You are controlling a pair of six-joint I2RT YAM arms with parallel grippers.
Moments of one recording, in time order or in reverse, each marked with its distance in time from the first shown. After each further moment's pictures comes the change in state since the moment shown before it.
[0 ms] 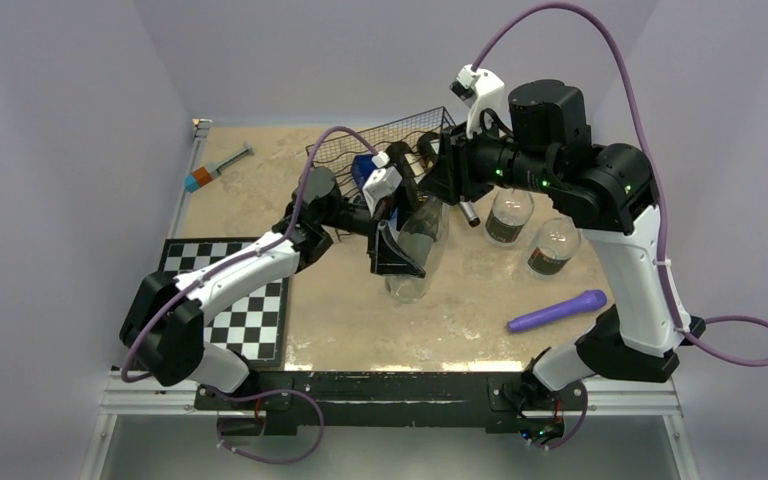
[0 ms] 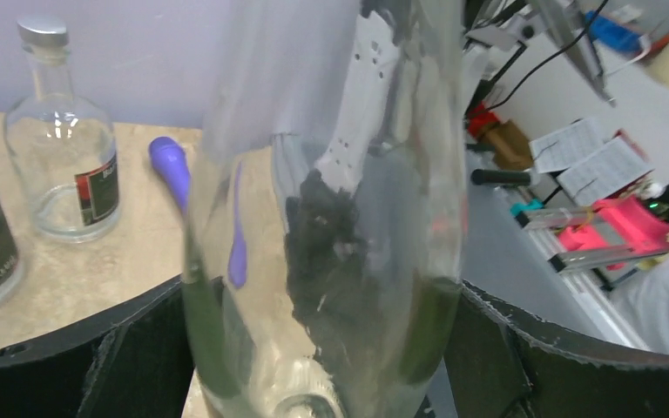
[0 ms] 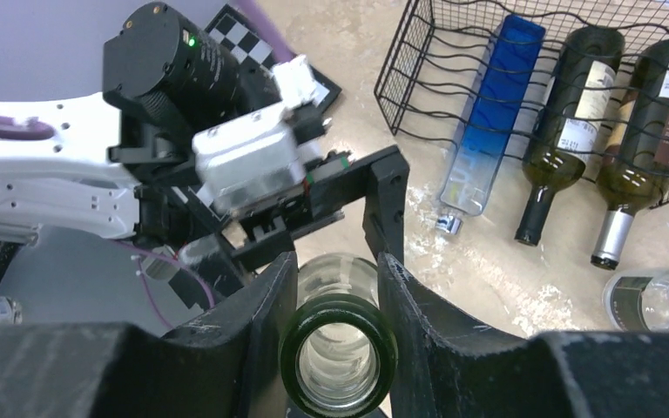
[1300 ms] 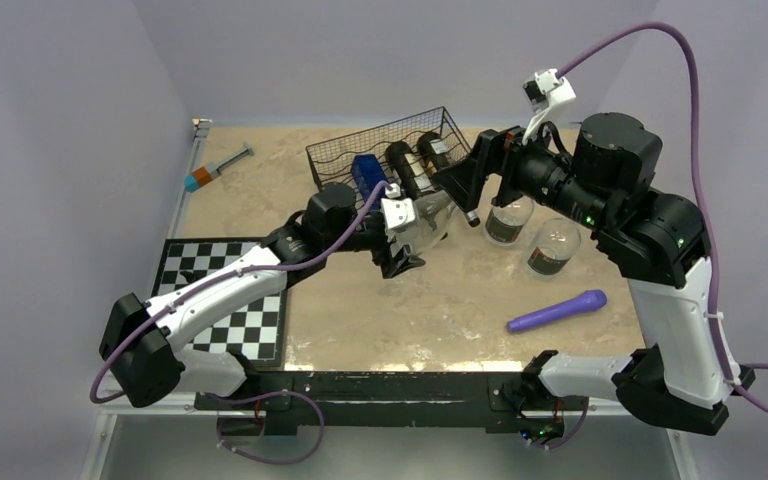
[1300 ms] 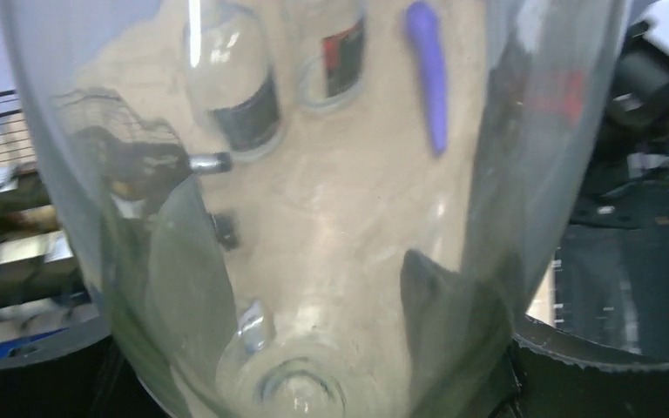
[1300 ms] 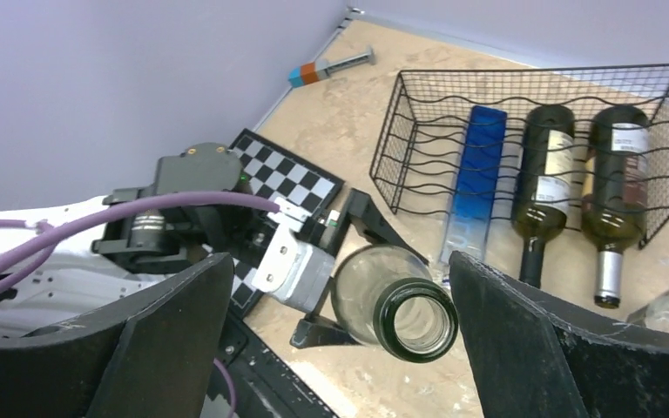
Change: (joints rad) left arm -0.124 -0.158 0.031 -0.714 -0.666 0.774; right arm -0.012 -0.275 -0.310 0.310 0.083 0.118
